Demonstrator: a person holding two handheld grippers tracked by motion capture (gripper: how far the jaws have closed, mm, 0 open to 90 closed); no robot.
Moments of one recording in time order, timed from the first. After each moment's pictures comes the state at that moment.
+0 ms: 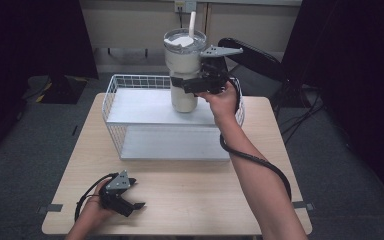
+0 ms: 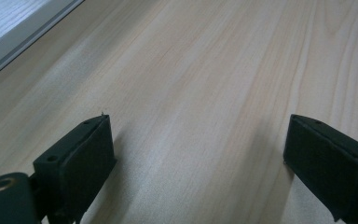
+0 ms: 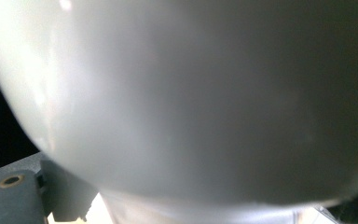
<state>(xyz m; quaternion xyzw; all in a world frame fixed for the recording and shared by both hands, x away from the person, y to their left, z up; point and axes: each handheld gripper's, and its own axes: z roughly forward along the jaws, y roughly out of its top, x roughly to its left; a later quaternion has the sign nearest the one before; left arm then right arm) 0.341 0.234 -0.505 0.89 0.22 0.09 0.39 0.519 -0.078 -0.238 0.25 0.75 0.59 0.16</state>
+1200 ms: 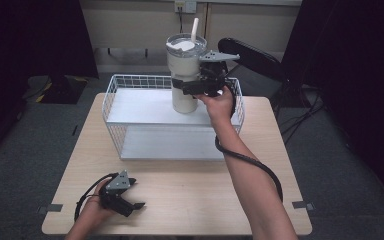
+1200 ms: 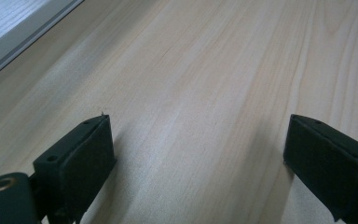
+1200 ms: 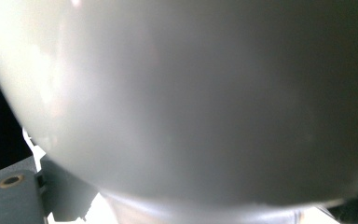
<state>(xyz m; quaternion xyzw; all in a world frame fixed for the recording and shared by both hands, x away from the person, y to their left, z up) 0.341 0.234 -0.505 0.89 0.22 0.09 0.39 0.530 -0.076 -0.260 0.28 0.74 0.58 0.18</state>
